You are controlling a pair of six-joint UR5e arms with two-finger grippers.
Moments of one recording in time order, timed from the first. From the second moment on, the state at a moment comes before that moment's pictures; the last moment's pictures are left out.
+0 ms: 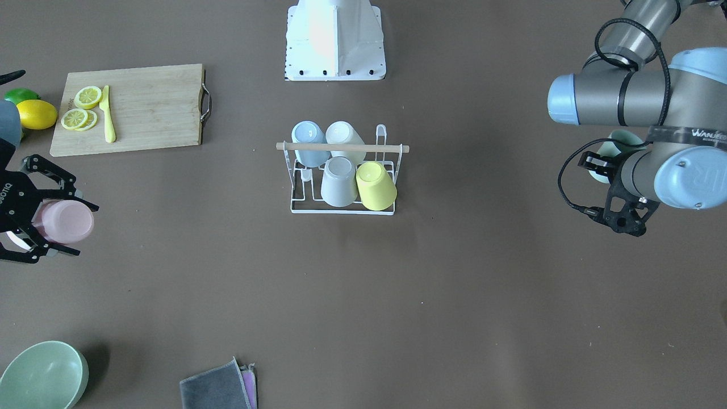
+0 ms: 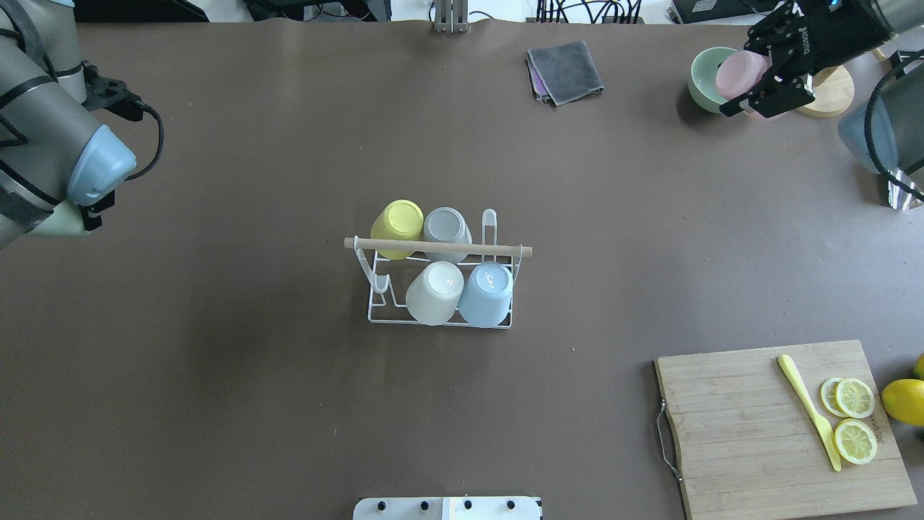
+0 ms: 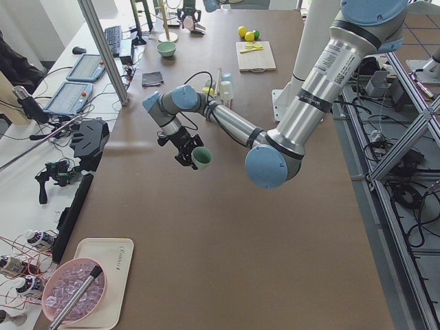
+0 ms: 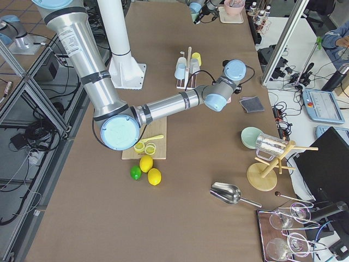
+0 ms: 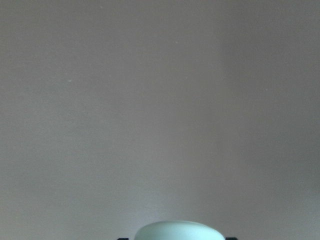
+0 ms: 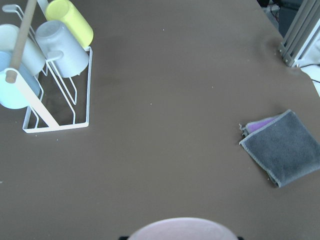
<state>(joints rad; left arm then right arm) -1.06 -2.09 -1.57 -0.84 -2.20 0.23 1.24 -1.16 1.48 -0.82 2.66 -0.32</state>
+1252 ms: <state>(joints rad) -1.07 -1.96 -1.73 -2.17 -2.20 -0.28 1.15 -1.11 1.49 -0.15 2.35 0.47</state>
